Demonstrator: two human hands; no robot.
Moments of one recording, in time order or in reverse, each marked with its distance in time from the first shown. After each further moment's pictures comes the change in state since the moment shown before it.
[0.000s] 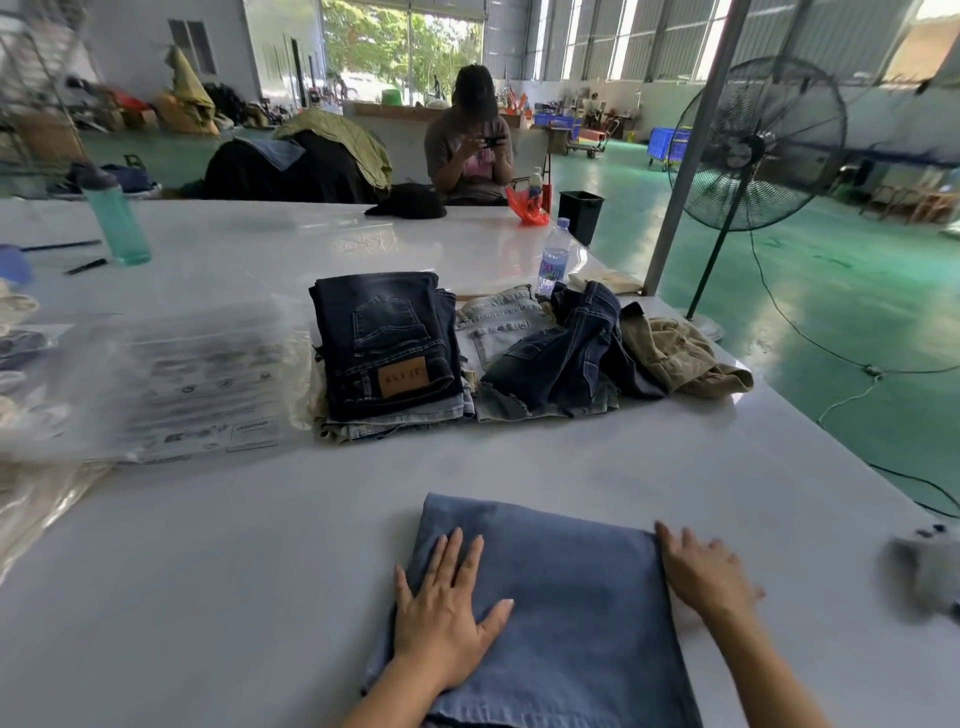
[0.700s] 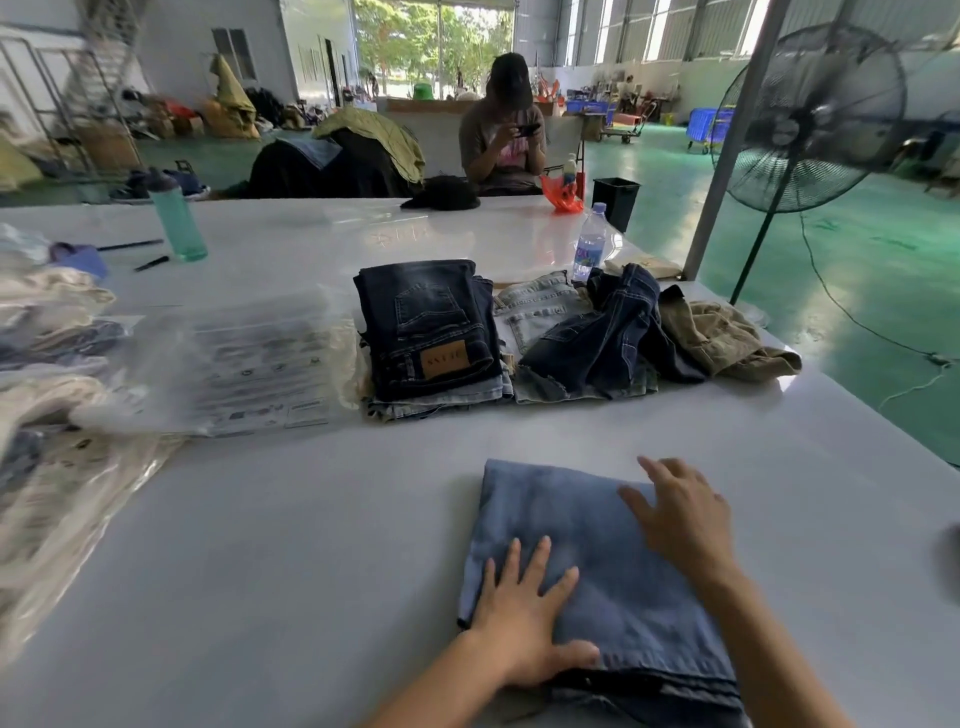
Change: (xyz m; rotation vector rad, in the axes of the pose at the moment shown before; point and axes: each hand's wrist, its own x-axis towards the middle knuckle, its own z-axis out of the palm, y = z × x) left_hand -0.040 0.033 -0.039 0.042 -0.339 0.303; right_hand -0.054 -0.060 -0.005 -0.075 0.392 -0.488
